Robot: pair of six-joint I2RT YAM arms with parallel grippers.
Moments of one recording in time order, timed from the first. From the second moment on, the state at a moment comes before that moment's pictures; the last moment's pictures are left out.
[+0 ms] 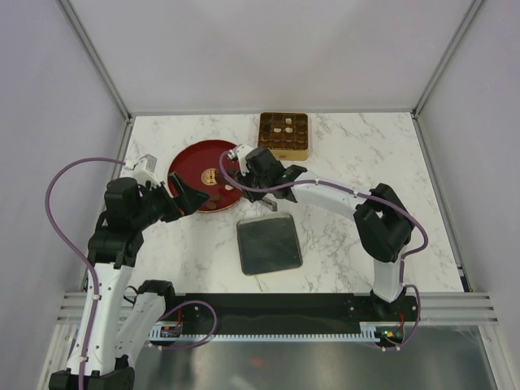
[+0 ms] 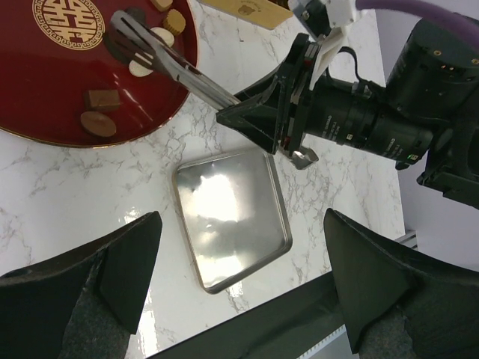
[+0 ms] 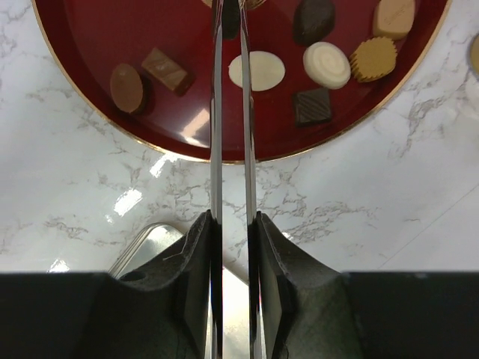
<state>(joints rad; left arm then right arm) -0.07 0.68 0.89 -0.68 0.42 -0.53 0.83 1.92 1.44 -0.28 -0.04 0.05</state>
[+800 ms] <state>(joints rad) -0.07 0.69 0.87 -0.68 0.42 -0.53 0.41 1.85 1.51 -0.31 0.17 0.13</state>
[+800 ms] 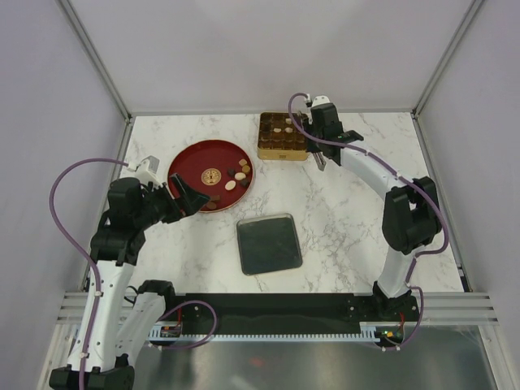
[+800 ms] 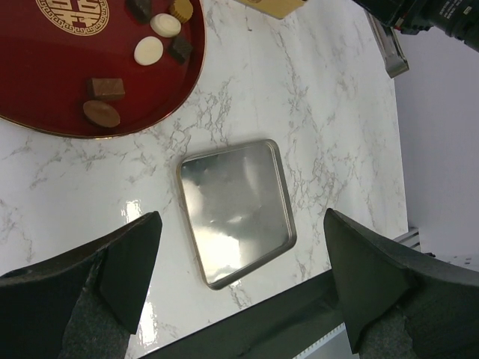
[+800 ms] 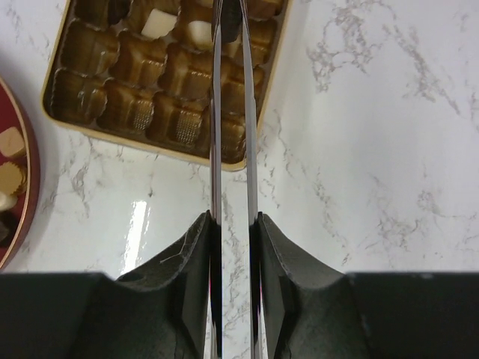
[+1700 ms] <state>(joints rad) -0.07 0.73 0.84 -0.65 0.43 -0.53 0.36 1.98 1.57 -0.33 0.19 0.14</state>
